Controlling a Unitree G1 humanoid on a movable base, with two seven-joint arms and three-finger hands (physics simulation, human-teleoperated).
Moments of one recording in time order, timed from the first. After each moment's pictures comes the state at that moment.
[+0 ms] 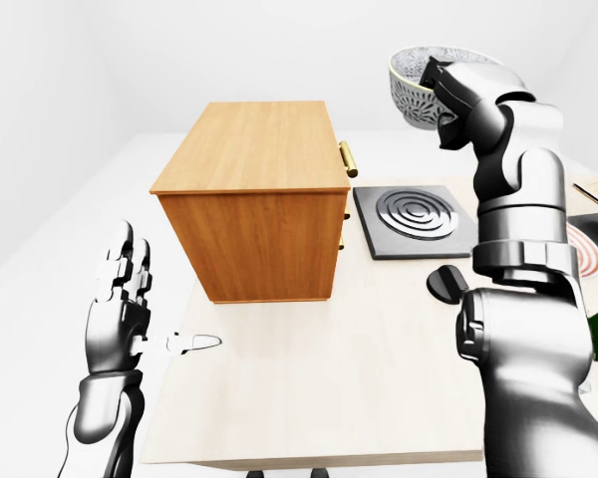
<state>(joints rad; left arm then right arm) 0.20 0.00 -0.01 -0.48 0.14 -0.09 0.03 -1.19 -0.67 -0.12 0.73 -1.07 -0.09 0.44</state>
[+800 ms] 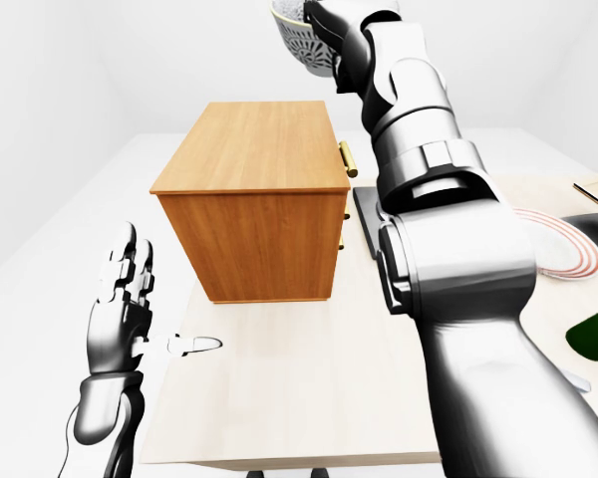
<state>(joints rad) 0.21 0.00 -0.02 -0.48 0.13 -0.09 0.02 -1.73 -0.35 0.02 1.31 -1.25 -0.09 0.19</state>
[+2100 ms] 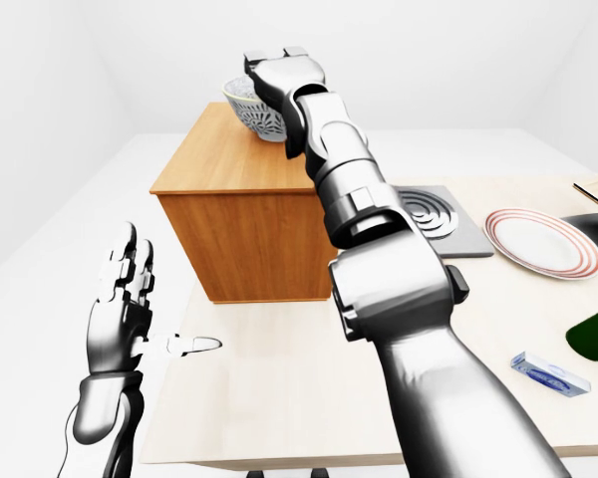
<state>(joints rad) 0.21 0.00 -0.01 -0.48 0.12 -0.09 0.01 -1.62 -0.16 0.07 1.28 -1.21 -0.09 0.13</state>
